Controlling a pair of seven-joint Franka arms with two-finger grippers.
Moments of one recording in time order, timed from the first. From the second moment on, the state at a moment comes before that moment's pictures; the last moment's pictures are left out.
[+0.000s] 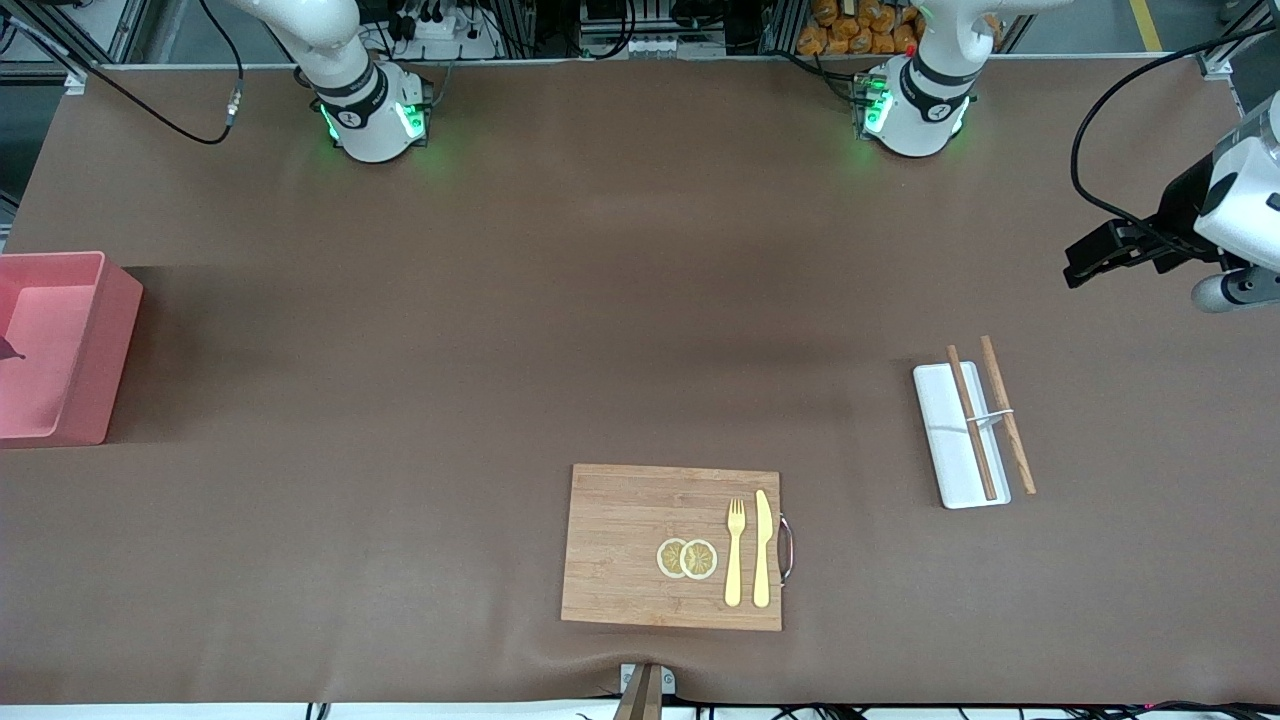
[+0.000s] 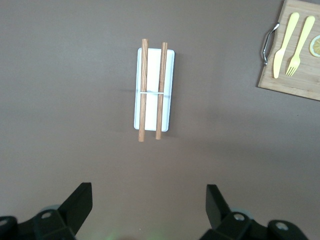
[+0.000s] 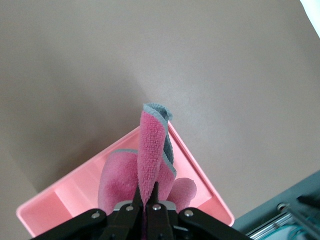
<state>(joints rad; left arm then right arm) -0.03 0.05 -0.07 -1.49 0.01 1.51 -0.26 -0.77 0.60 0.19 -1.17 -0.05 1.77 -1.66</state>
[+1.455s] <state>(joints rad) -0.03 -0.02 -0.08 -1.60 0.01 1.58 -0.23 -0.52 0.54 0.22 -1.14 -0.04 1.60 -0.98</state>
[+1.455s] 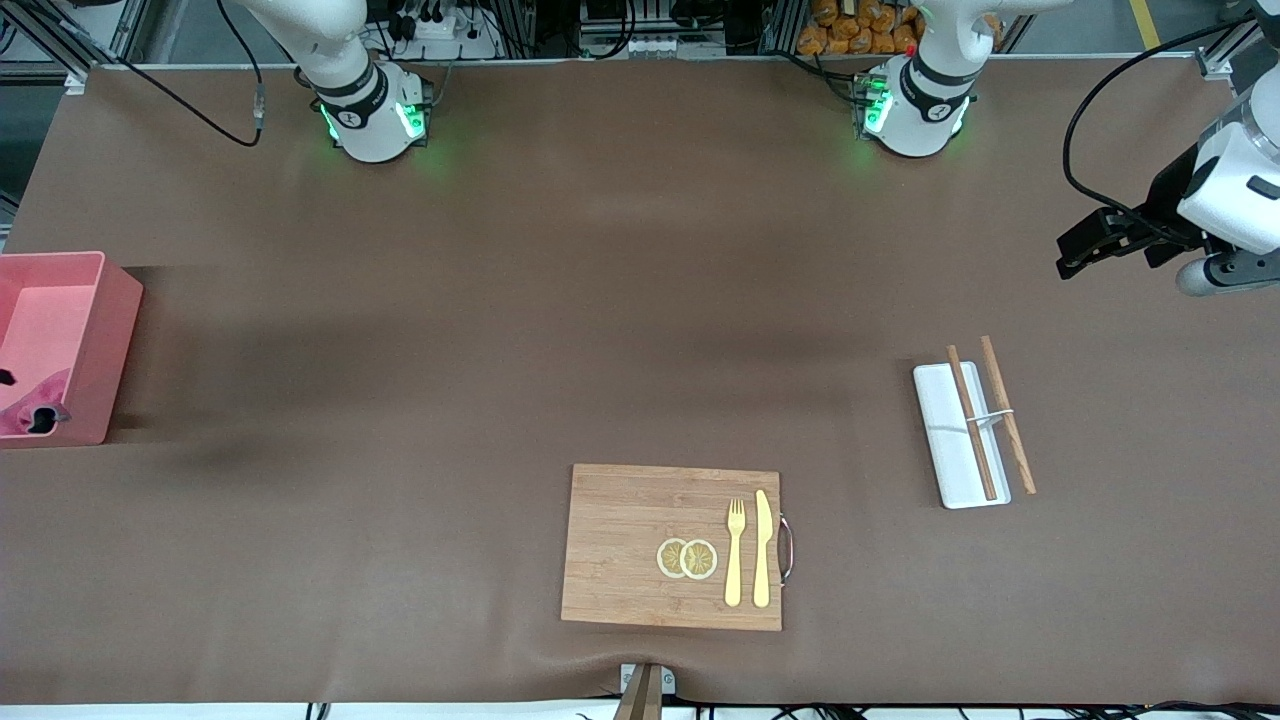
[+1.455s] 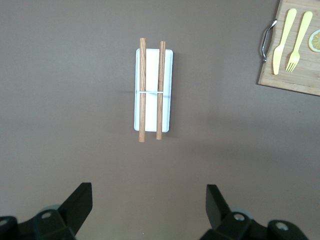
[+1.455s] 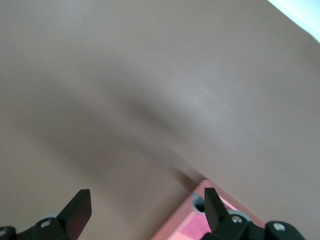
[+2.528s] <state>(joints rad) -0.02 -0.02 -0.07 -1.61 0.01 1.58 -0.23 -0.04 0.45 0.22 -1.18 -0.04 1.47 0.14</state>
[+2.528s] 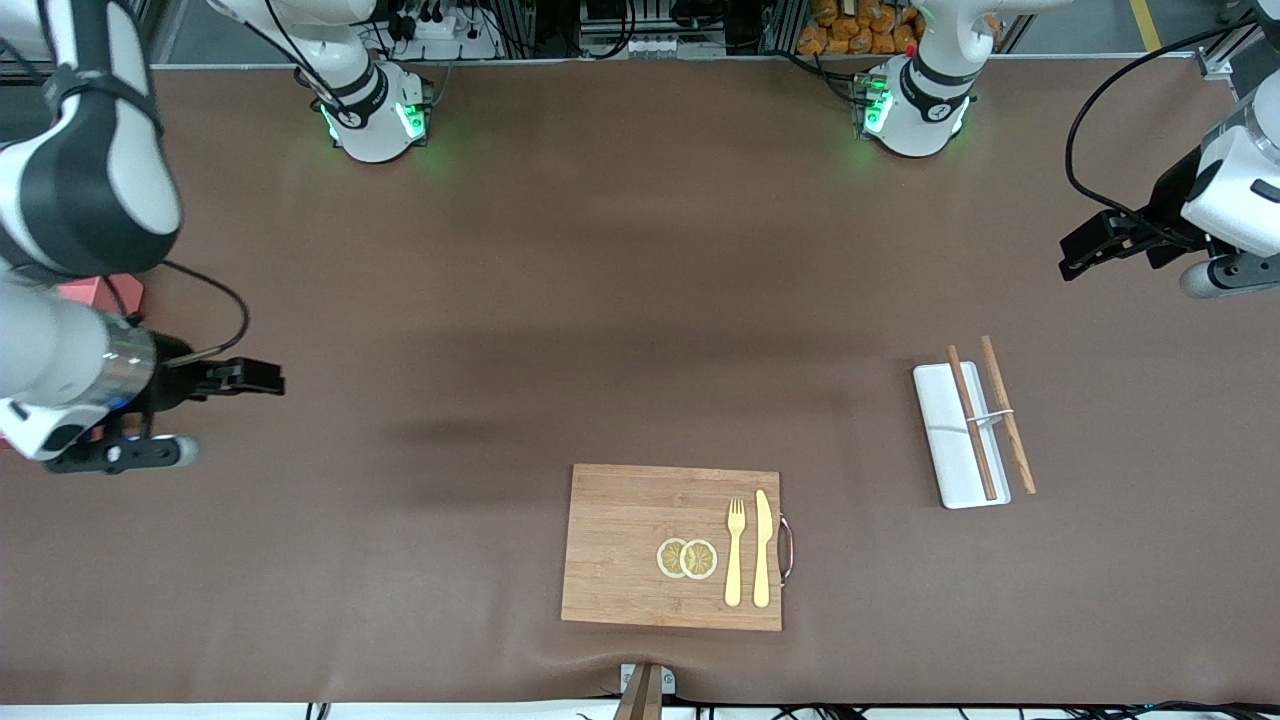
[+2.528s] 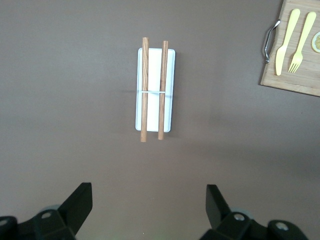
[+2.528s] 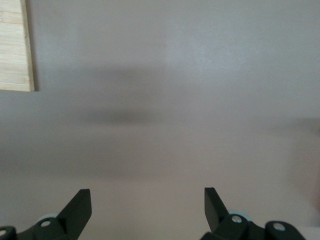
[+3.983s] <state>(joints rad) -0.03 -0.11 -0.08 -1.72 0.01 1.66 -0.23 -0.03 -0.01 0.01 -1.59 0.02 1.70 -0.03</state>
